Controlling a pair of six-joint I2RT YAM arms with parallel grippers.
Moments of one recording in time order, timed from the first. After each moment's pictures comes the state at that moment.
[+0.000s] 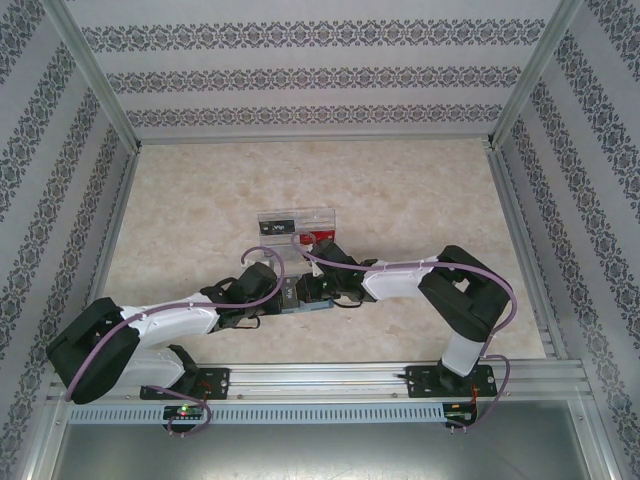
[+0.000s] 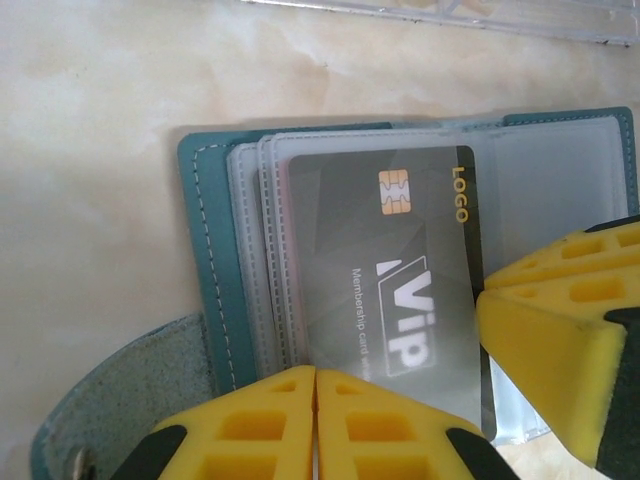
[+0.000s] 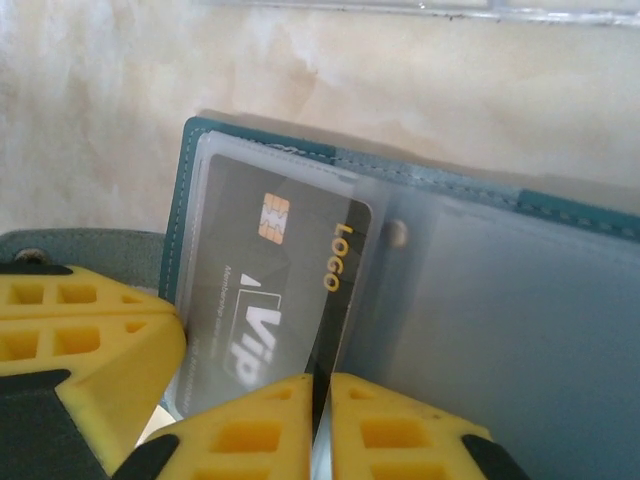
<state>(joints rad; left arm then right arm) -0.76 1.27 0.44 -0.11 -0.05 -0.83 0.88 1.76 0.82 0.05 -0.30 0.74</state>
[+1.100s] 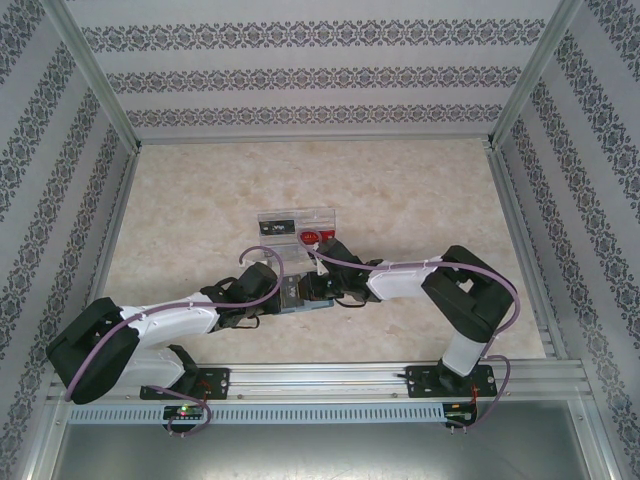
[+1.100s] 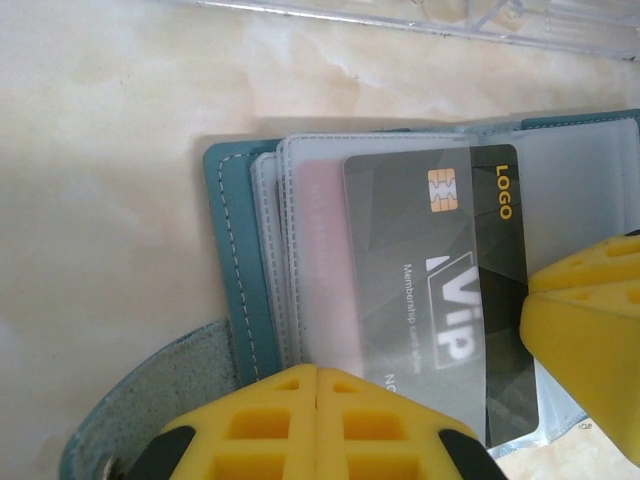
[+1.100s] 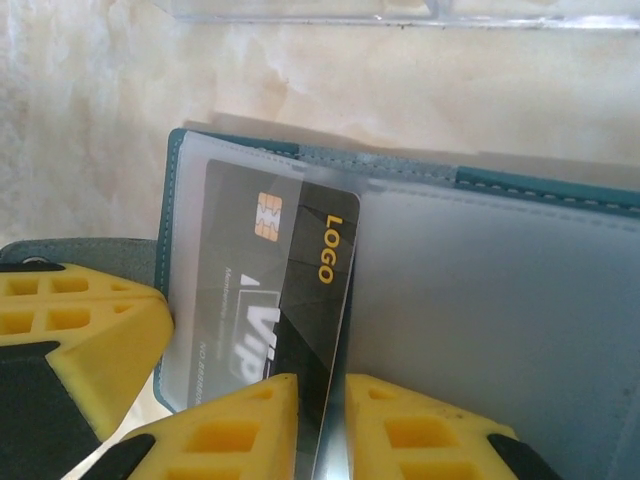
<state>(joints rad) -0.76 1.27 0.44 -0.14 -0.09 -0.85 0.85 1.74 0.78 0.09 -0.33 0.76</state>
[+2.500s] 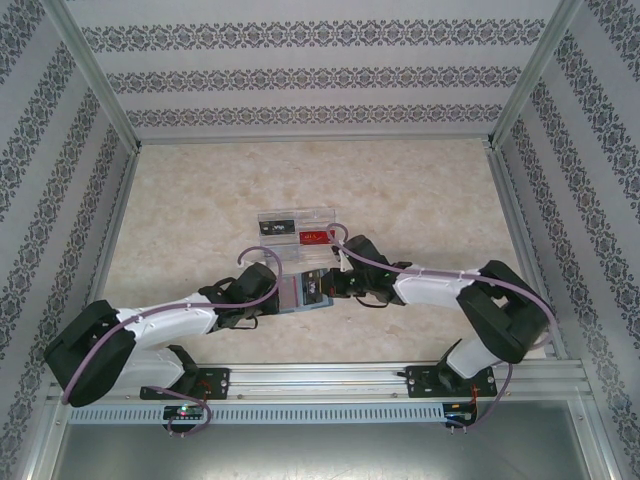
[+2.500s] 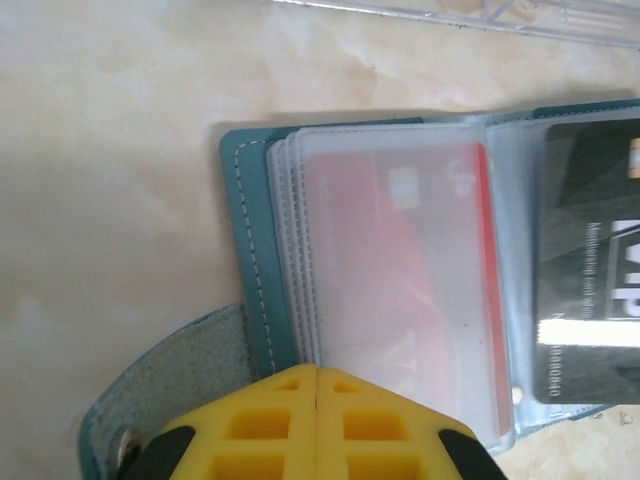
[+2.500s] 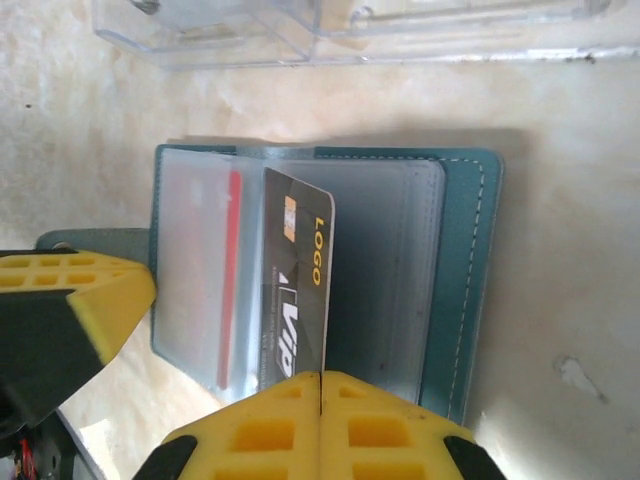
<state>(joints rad) -0.76 1.24 0.45 -0.19 -0.09 -0.85 0.74 1.51 0.64 0.03 -0.36 0.74</state>
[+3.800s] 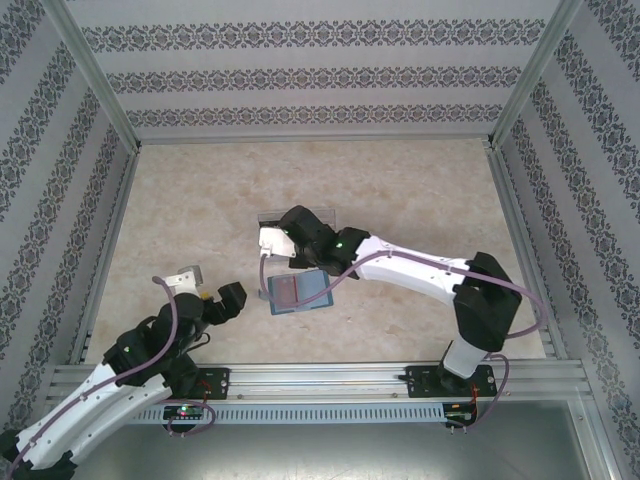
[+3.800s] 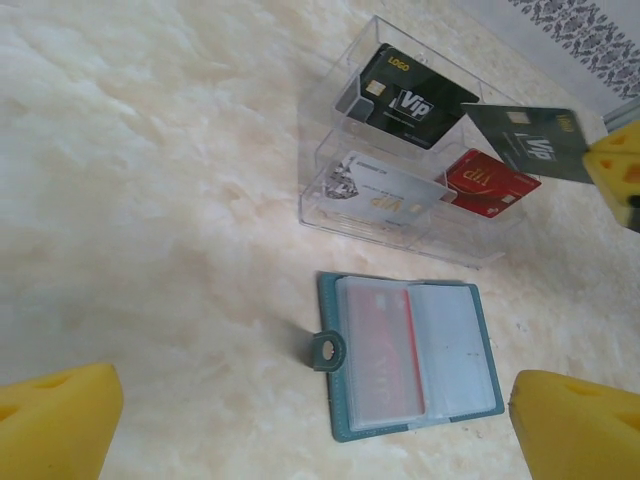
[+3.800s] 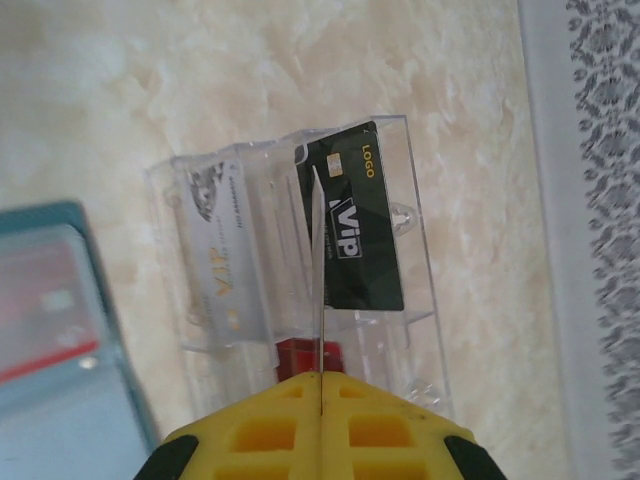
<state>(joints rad) -0.76 0.21 0.39 -0.77 -0.37 -0.91 0.97 1.71 1.31 -0.40 0.27 -0.75</state>
